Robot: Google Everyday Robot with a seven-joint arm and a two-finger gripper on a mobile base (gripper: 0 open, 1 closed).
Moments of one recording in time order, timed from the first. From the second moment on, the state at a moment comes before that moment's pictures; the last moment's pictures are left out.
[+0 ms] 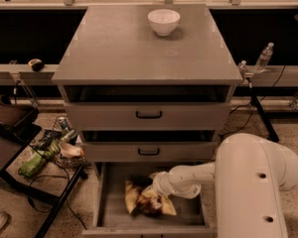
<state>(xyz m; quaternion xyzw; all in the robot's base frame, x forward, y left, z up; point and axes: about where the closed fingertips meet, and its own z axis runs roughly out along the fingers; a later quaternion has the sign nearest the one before) 0.592 -0.010 0.276 -0.53 0.78 0.11 0.31</state>
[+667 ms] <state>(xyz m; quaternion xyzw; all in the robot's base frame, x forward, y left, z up) 0.592 -0.011 0.277 -0.53 0.78 0.11 0.31</state>
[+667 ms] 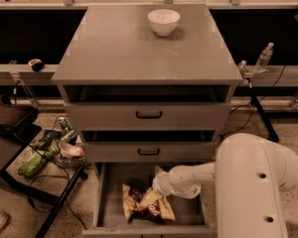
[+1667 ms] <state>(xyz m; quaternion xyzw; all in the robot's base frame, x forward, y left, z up) 0.504 -0.097 0.377 -0.59 0.75 0.05 0.28</state>
